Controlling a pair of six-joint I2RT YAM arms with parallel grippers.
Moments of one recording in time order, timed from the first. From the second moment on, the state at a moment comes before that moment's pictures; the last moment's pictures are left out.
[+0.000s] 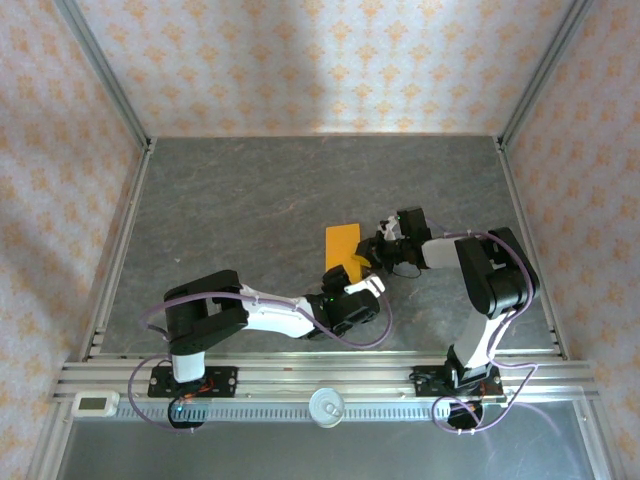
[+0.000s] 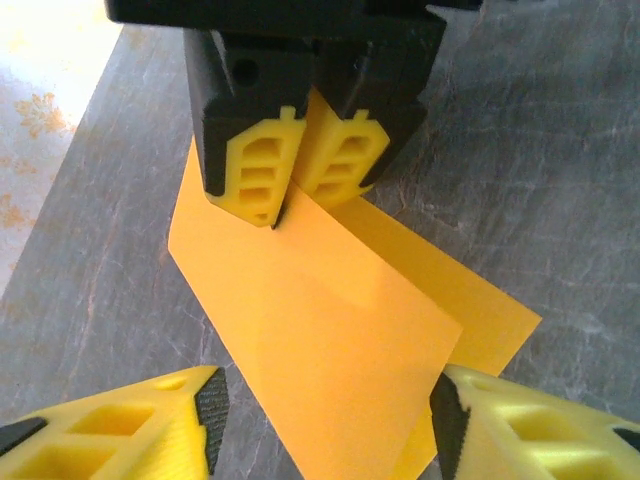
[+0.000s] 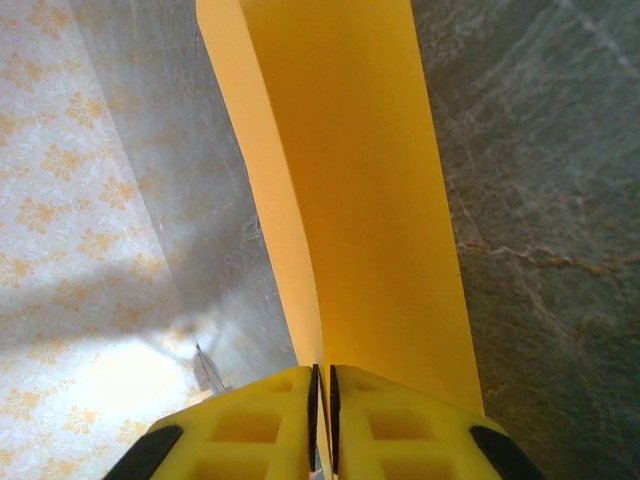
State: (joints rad) left arm -1.19 1.85 0.94 0.04 -0.81 0.15; right arm 0.28 1.78 0.74 0.14 -0.84 0.93
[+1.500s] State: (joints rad) left arm -0.78 1.75 0.92 0.04 0.22 -0.15; right arm 0.21 1.43 0.50 0.09 -0.60 0.94
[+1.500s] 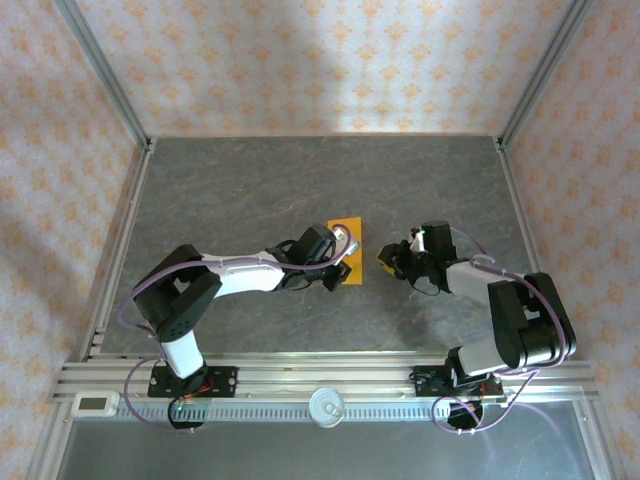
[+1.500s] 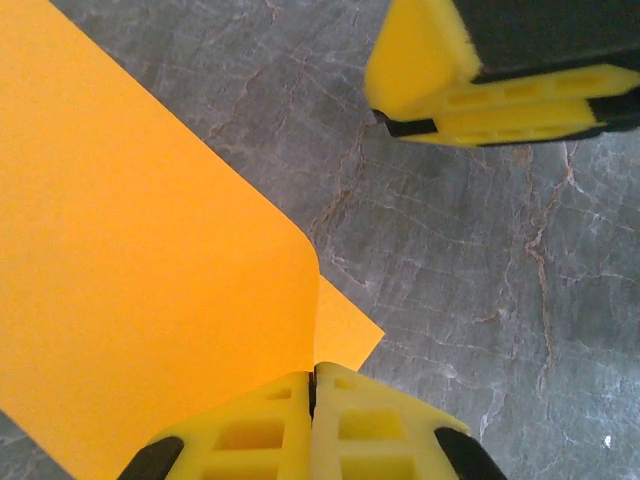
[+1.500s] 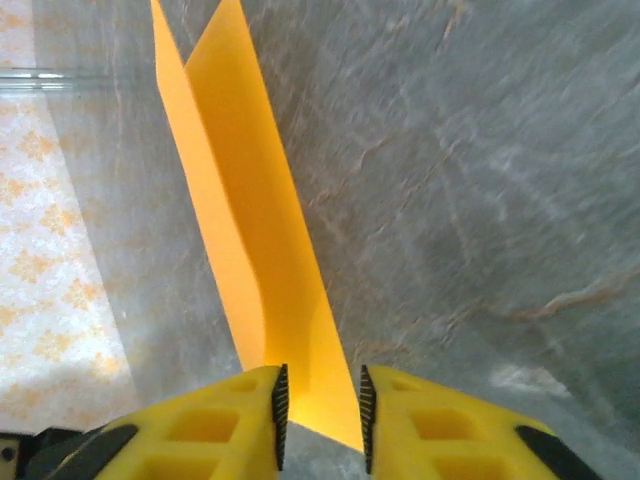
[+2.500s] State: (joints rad) left arm -0.75 1.77 0.94 0.07 0.27 -0.25; right arm 0.40 1.62 0.49 0.36 -0.61 1.10
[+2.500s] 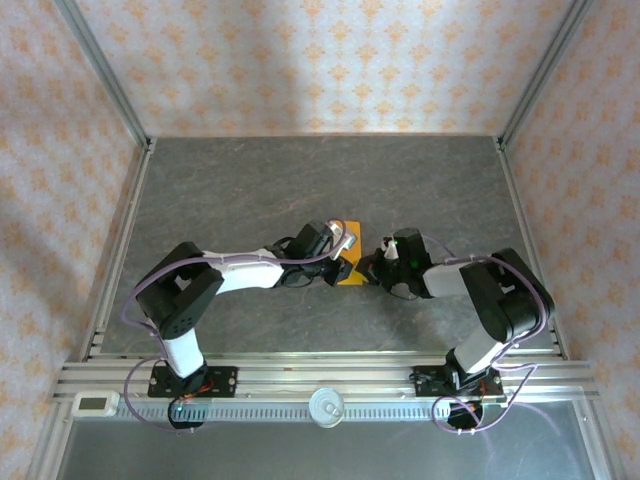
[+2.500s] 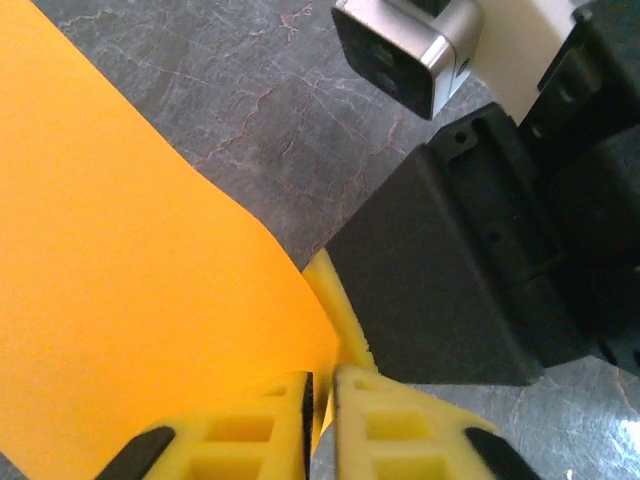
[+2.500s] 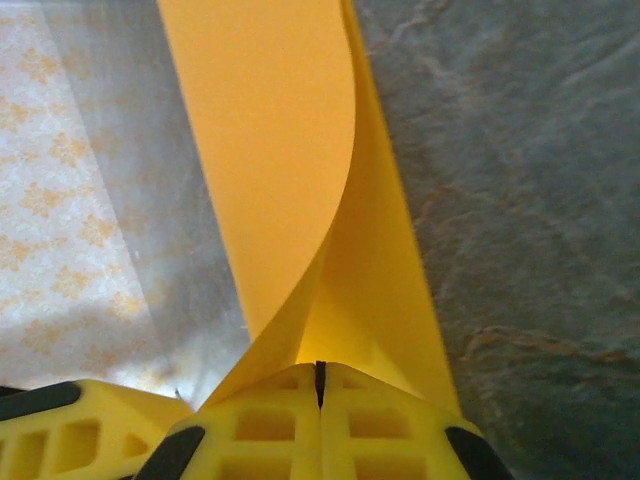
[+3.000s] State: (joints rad) left arm -0.75 1.83 1.02 0.00 0.28 -0.20; right arm 0.40 1.65 0.48 0.39 -0.60 1.11
